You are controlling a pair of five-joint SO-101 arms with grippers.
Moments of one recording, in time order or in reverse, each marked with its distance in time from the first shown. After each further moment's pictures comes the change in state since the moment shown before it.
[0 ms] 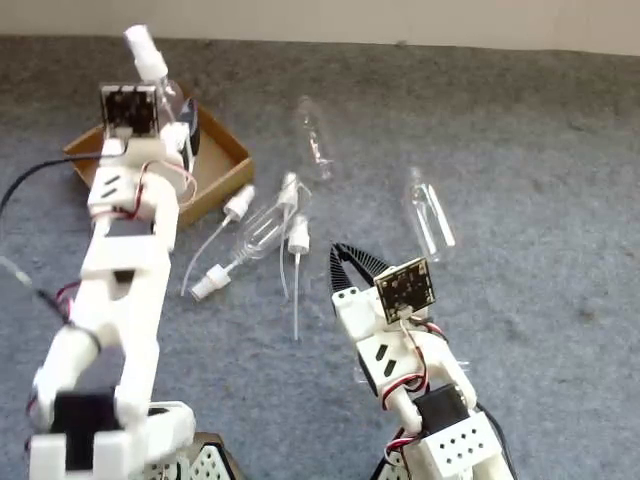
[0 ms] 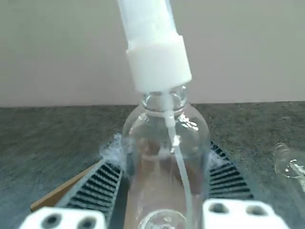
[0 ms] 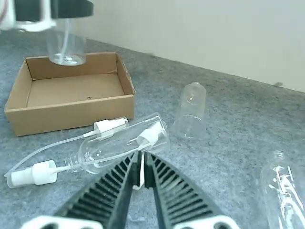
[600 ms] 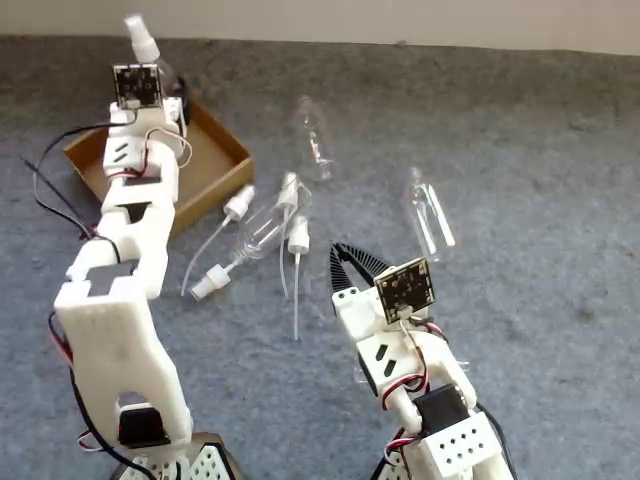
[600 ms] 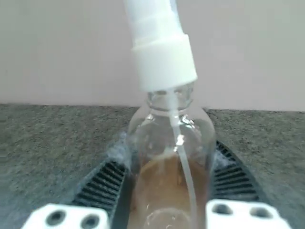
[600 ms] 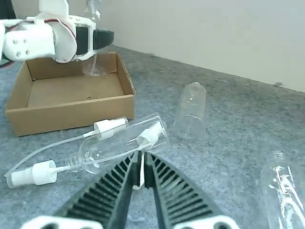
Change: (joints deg) left arm -3.5 45.8 -34.3 -14.7 0.0; right arm 0.0 0.0 0.0 0.0 0.0
